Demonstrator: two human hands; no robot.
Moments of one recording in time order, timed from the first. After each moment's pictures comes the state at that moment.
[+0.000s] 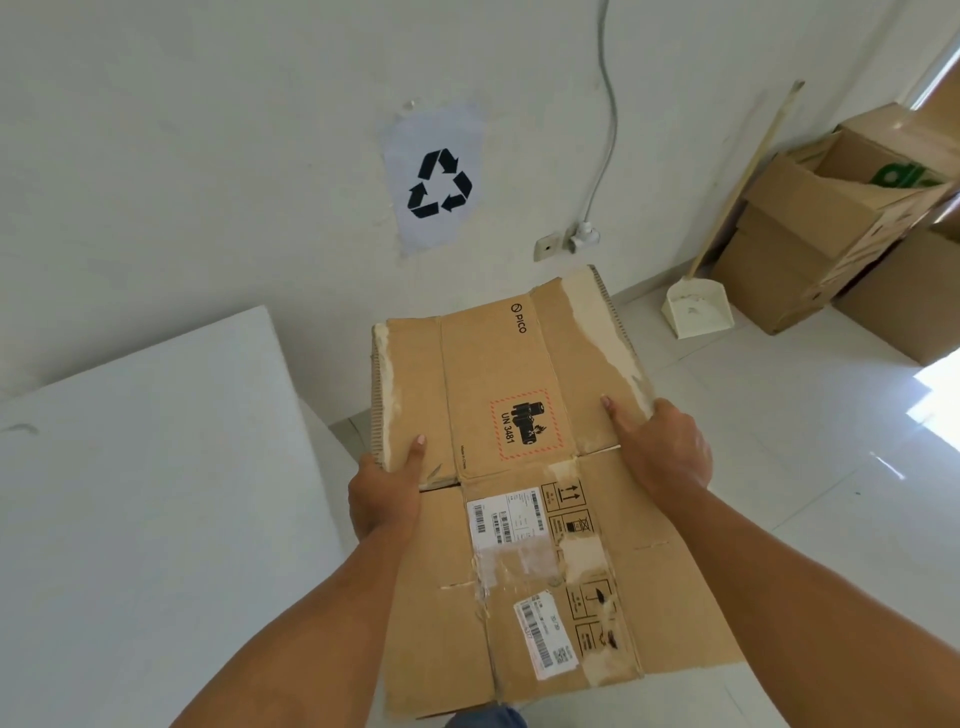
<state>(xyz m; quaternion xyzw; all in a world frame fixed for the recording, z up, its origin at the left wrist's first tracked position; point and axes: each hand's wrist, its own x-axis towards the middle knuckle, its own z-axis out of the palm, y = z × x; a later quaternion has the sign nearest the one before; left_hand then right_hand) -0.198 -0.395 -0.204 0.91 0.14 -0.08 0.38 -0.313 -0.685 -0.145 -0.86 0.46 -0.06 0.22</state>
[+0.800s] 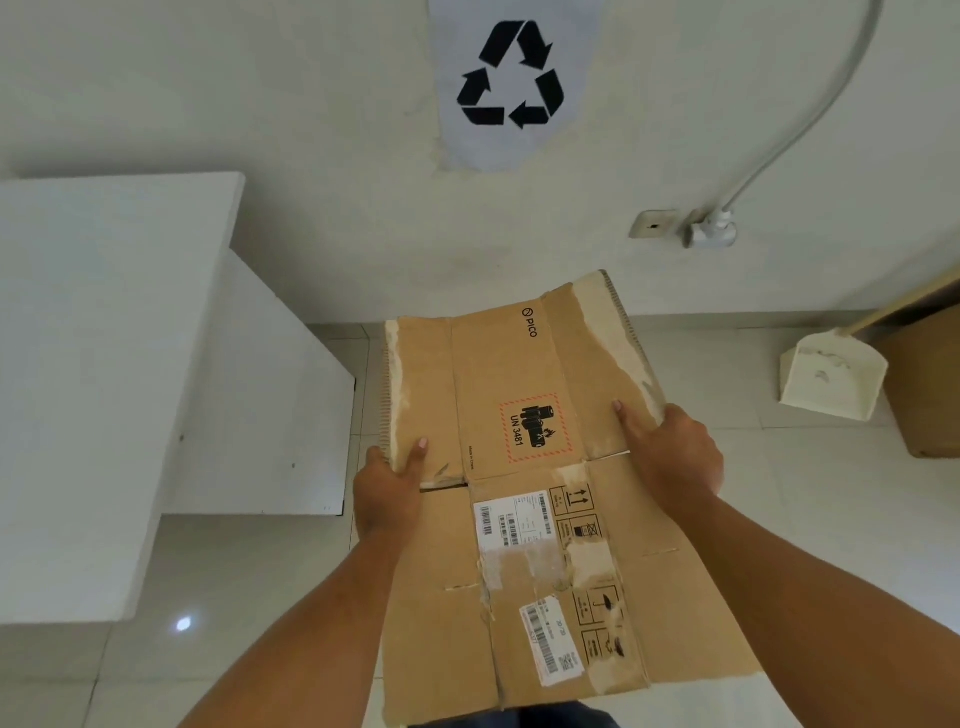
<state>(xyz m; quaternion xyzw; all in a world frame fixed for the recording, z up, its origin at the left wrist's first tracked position) -0.177 -0.577 -0.328 0.86 0.33 -0.07 0.38 -0.141 -0.895 -0.280 -0.94 0.27 0.09 0.18</state>
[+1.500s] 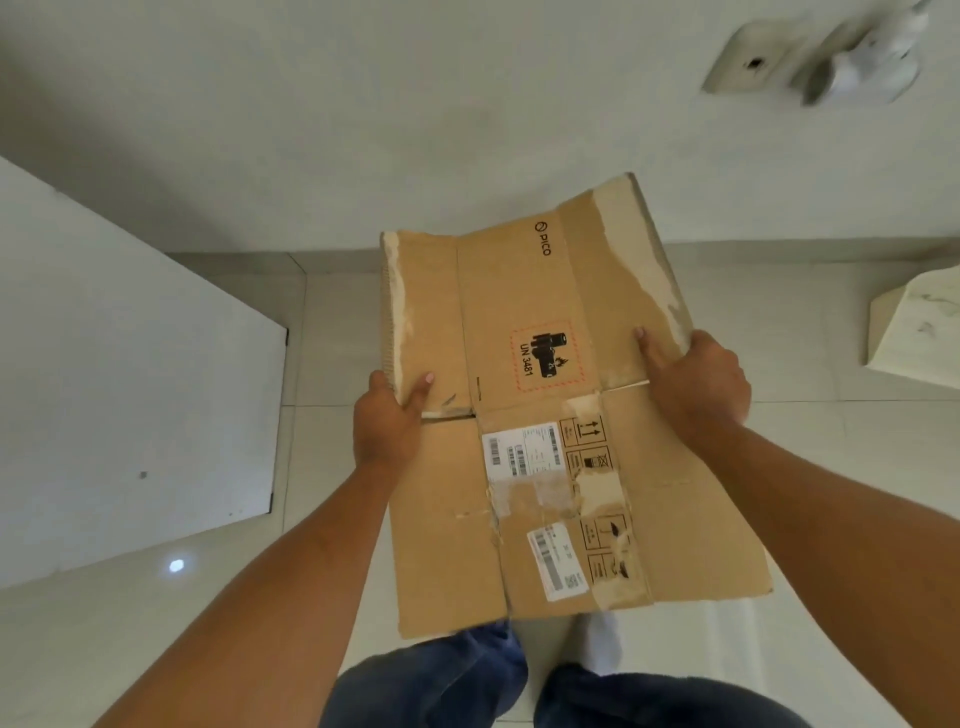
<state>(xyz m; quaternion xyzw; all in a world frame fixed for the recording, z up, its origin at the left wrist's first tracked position) -0.042 -0.624 -0.594 0.90 0.23 -0.05 0.37 -0.006 -0.959 -0.546 -0.94 0.26 0.07 0.18</state>
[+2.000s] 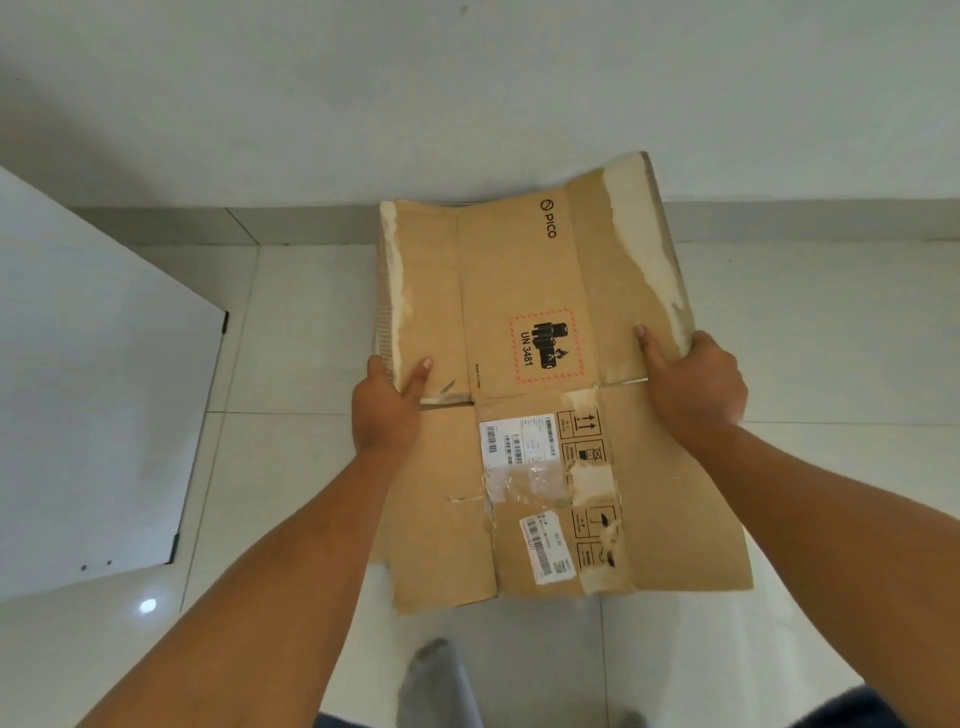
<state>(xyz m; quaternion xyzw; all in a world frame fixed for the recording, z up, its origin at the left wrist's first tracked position) -0.004 -0.637 -0.824 0.90 0.23 0.01 0.36 0.024 -0.967 -0.787 -0.94 0.27 0.04 0.22</state>
